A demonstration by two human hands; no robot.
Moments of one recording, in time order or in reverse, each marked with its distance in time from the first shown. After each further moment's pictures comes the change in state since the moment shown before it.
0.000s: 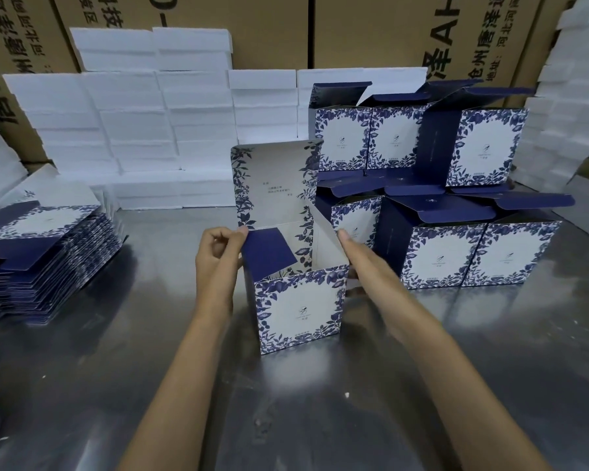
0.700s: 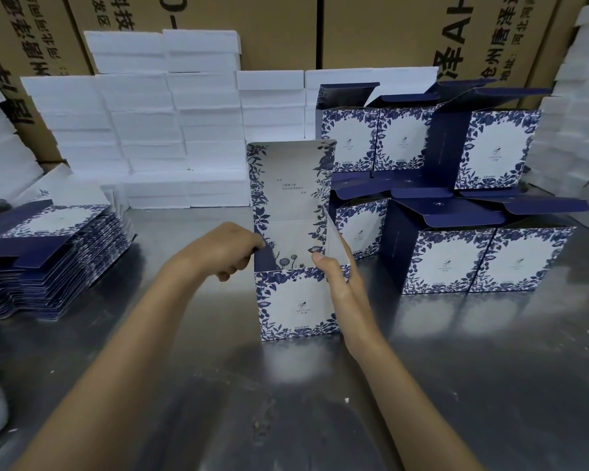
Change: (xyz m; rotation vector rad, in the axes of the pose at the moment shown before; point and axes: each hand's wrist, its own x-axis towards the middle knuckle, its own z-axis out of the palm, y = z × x) left_hand 0.030 0.065 0.007 0.917 -0.489 -0.316; right_hand 0.000 0.015 0.049 0.312 0.095 -0.222
